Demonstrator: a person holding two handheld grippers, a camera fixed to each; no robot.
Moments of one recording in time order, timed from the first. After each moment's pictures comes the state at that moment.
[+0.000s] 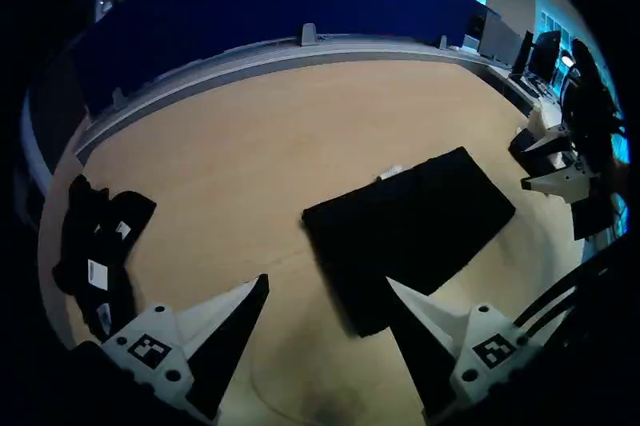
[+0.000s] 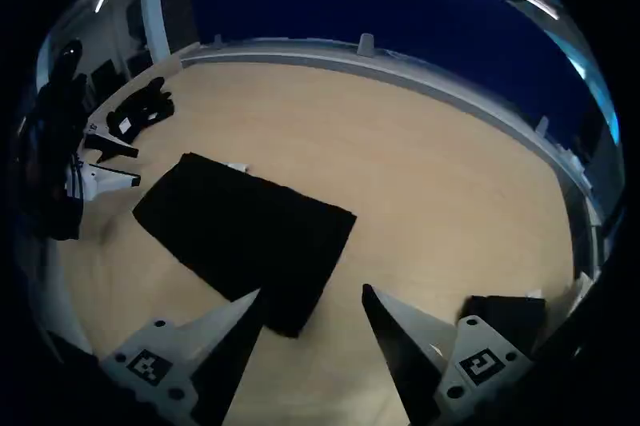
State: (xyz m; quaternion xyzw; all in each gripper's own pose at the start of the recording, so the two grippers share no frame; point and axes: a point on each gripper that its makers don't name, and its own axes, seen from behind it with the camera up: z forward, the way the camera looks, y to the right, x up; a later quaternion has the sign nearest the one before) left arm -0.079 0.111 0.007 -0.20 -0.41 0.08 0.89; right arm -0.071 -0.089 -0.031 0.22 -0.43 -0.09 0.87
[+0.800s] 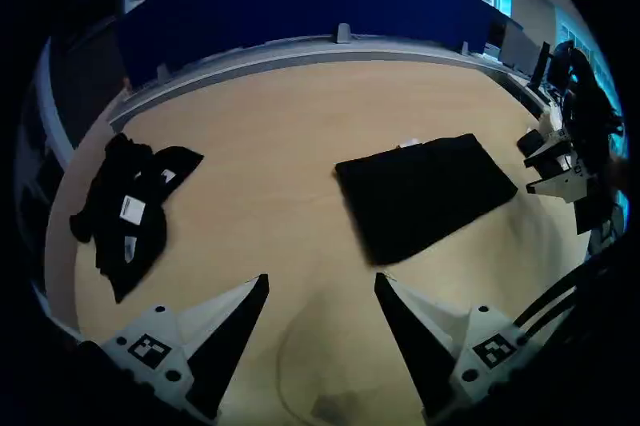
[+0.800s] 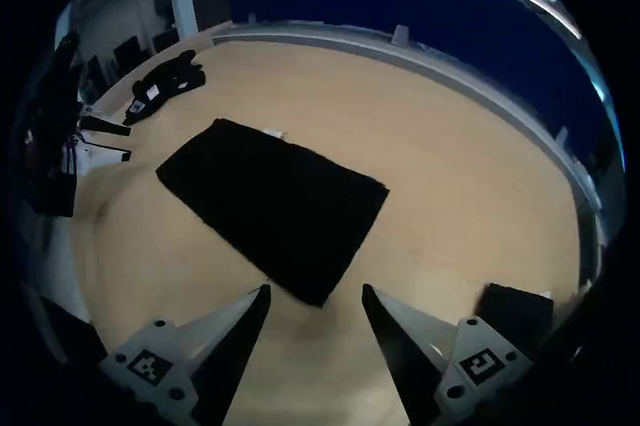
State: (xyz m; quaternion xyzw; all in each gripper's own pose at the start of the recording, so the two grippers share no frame) left arm -0.072 0.054 -0.065 -0.12 -0.41 0.06 0.90; right arm -0.088 -0.098 -0.069 0.28 -0.45 -0.13 0.84
